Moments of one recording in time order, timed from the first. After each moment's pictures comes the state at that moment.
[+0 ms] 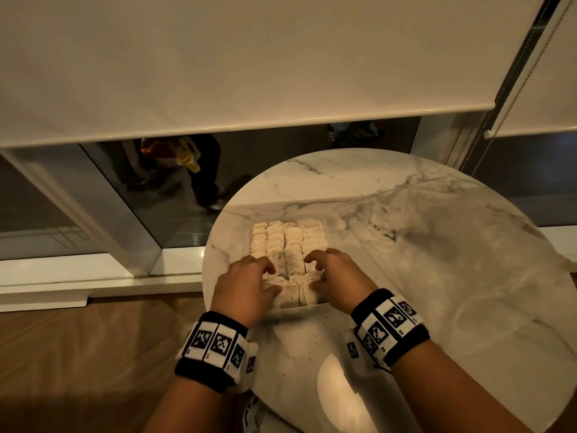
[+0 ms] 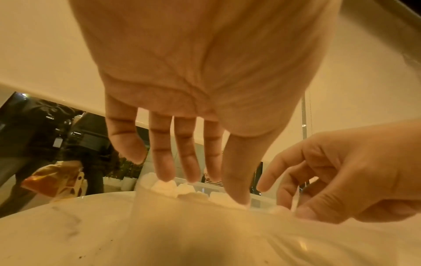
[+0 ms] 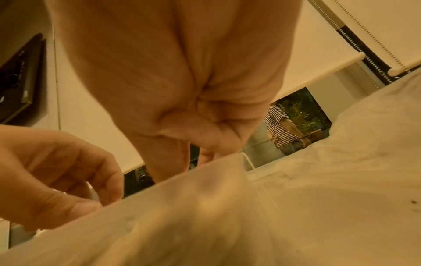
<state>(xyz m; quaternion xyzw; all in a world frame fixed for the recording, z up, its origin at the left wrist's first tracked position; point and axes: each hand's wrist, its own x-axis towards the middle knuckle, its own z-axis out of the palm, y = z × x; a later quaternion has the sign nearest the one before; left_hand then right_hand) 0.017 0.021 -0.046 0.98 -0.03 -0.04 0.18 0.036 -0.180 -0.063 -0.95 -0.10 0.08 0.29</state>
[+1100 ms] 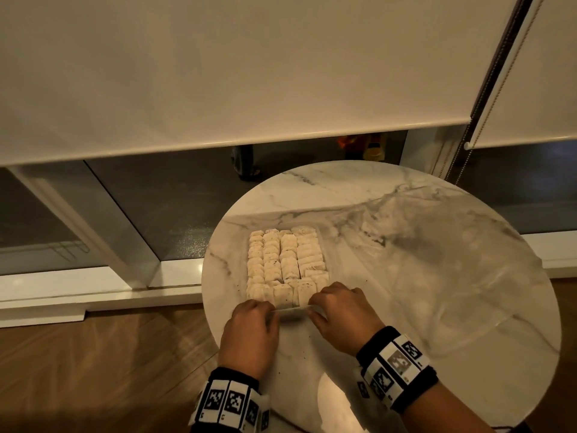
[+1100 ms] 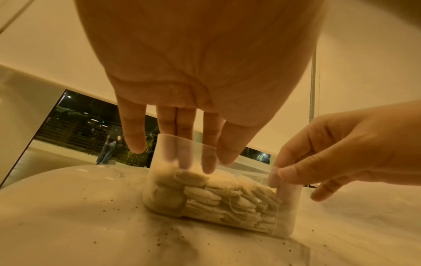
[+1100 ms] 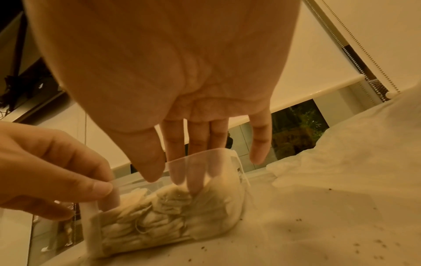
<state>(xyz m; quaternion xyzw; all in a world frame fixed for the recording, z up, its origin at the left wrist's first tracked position) -0.045 0.008 -0.090 0.97 -0.02 0.02 0.23 -0.025 -0.190 -0.070 -0.98 -0.17 0.06 0.12</state>
